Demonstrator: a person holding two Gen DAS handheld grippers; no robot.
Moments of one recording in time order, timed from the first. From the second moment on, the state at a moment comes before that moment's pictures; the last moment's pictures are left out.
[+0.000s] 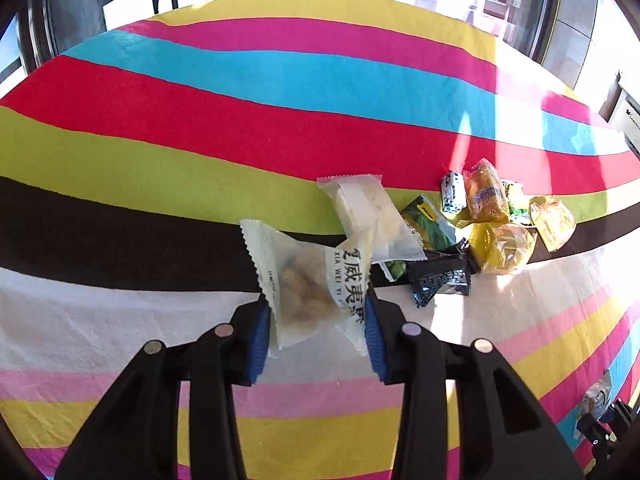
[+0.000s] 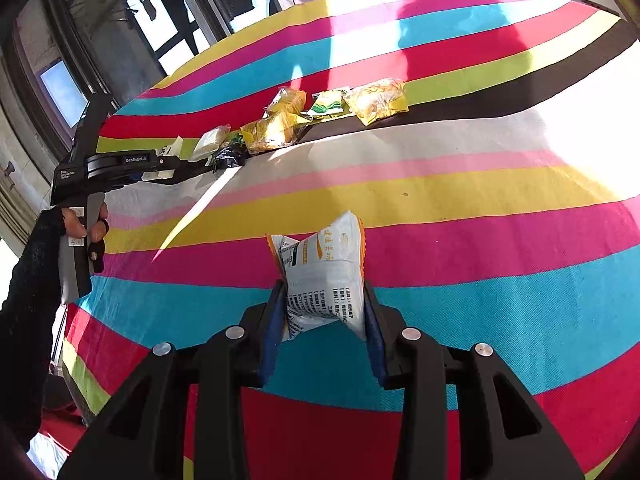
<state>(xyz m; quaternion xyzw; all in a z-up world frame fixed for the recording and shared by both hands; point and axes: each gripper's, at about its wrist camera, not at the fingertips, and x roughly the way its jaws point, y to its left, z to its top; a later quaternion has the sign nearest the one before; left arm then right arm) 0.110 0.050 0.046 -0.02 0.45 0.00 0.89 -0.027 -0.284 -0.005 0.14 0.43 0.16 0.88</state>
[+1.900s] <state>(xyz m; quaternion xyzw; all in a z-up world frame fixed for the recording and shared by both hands) -0.227 -0.236 0.048 0.11 0.42 -0.44 0.79 -0.316 -0.400 0.021 0.18 0.42 -0.01 0.89</state>
